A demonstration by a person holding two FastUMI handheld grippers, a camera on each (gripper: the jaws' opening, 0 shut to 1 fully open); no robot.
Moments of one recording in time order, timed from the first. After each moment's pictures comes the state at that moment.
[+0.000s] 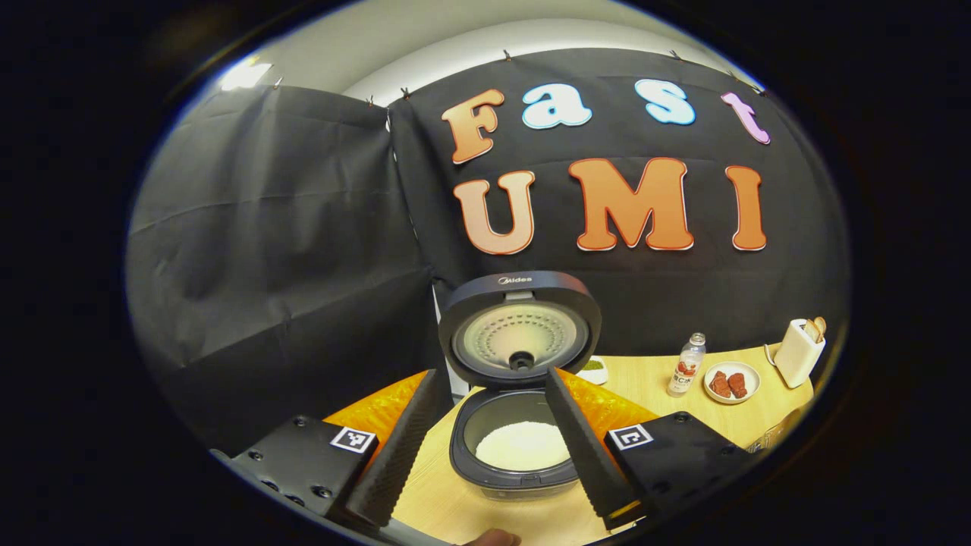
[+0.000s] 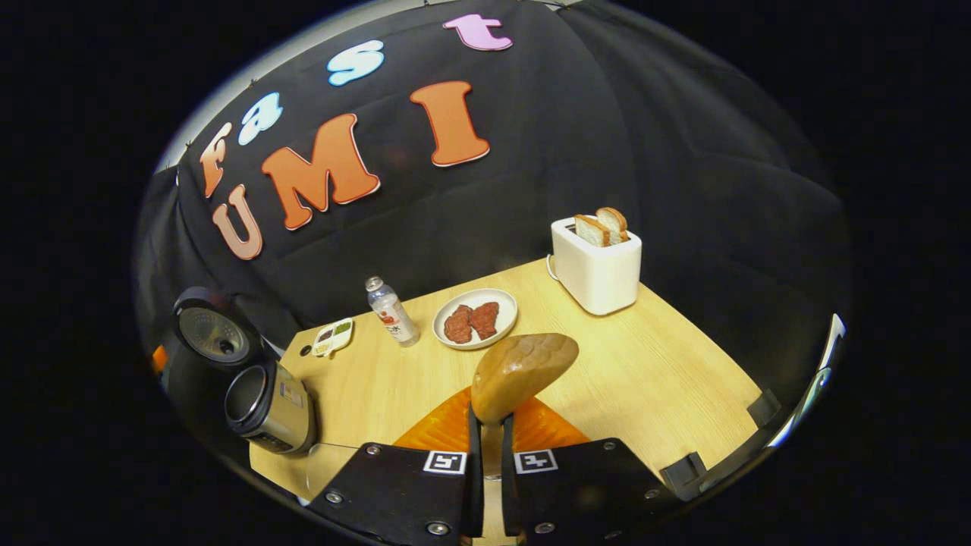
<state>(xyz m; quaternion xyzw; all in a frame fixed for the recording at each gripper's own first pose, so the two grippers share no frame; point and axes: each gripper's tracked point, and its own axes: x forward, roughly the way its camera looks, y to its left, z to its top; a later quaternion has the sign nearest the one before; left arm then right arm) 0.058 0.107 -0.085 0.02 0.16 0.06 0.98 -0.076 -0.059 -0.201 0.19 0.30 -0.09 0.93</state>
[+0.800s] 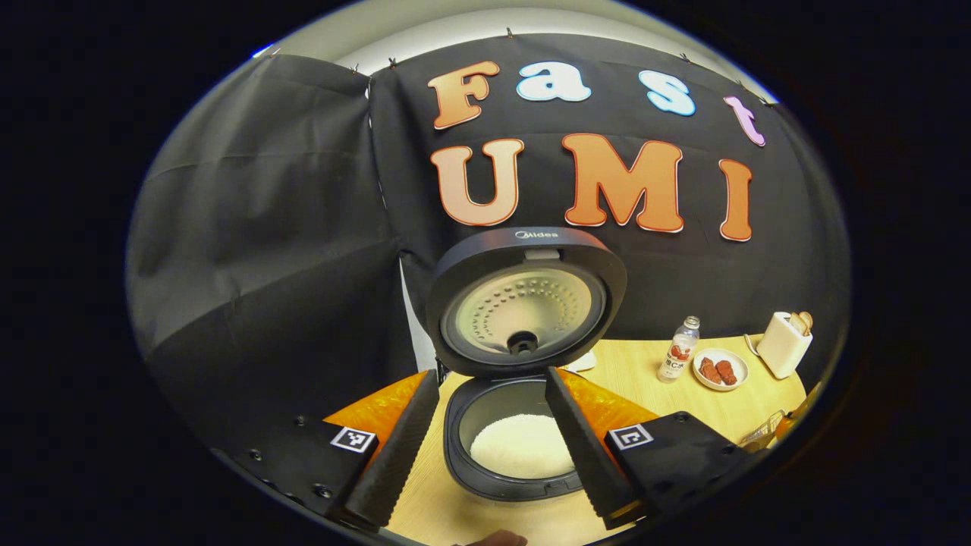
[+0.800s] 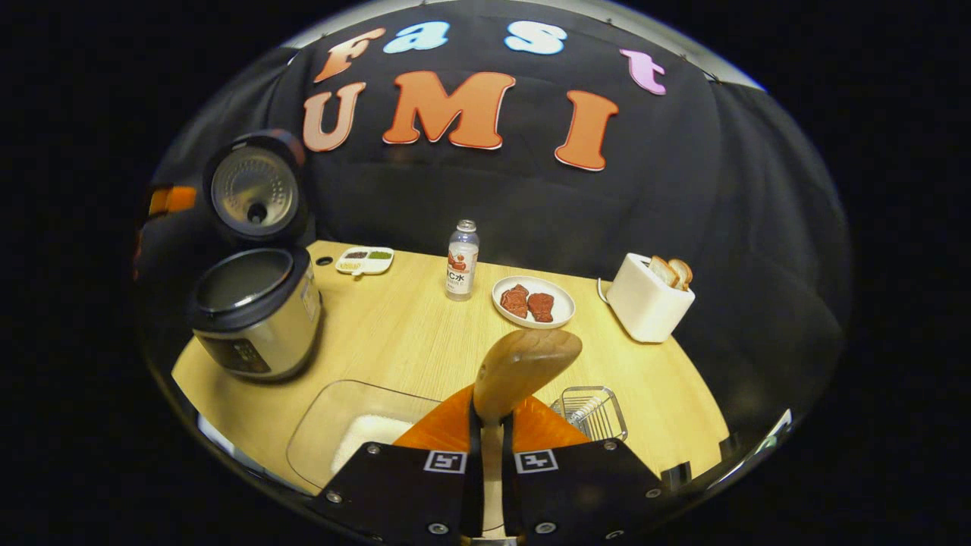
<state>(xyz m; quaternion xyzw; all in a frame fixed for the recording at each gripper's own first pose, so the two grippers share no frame) 0.106 0.131 -0.148 -0.01 0.21 -0.01 0.98 -0.104 0.083 -0.249 -0.07 0.32 -0.04 0.95</state>
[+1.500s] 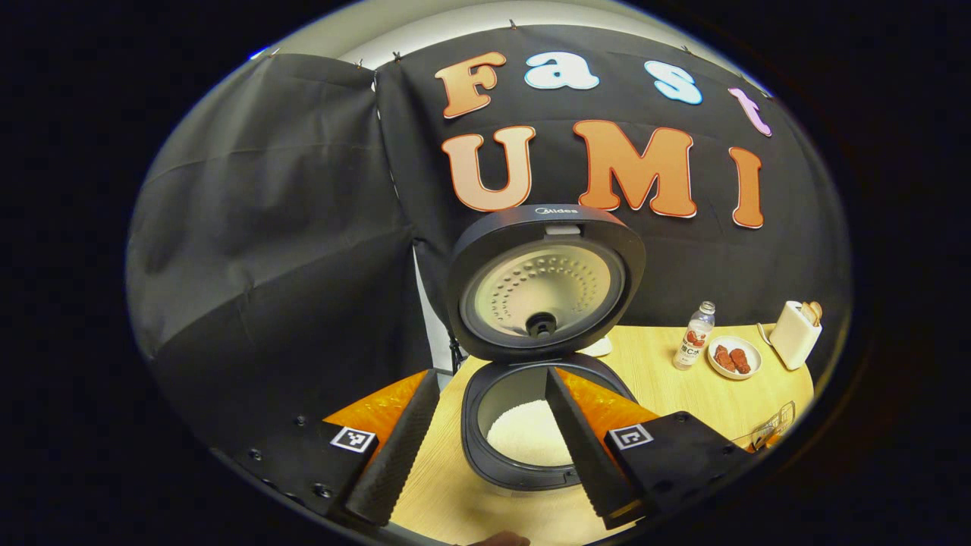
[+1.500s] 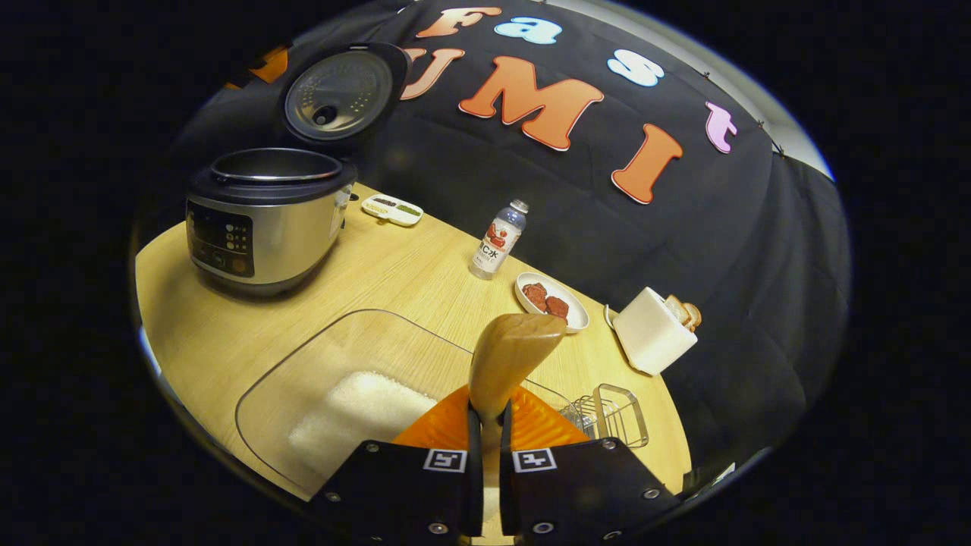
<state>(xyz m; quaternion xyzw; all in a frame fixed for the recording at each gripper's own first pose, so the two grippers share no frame) 0.097 0.141 -0.155 0.02 0.21 0.01 0.98 -0.108 0.118 -0.307 -0.18 0.29 -0.02 0.94</state>
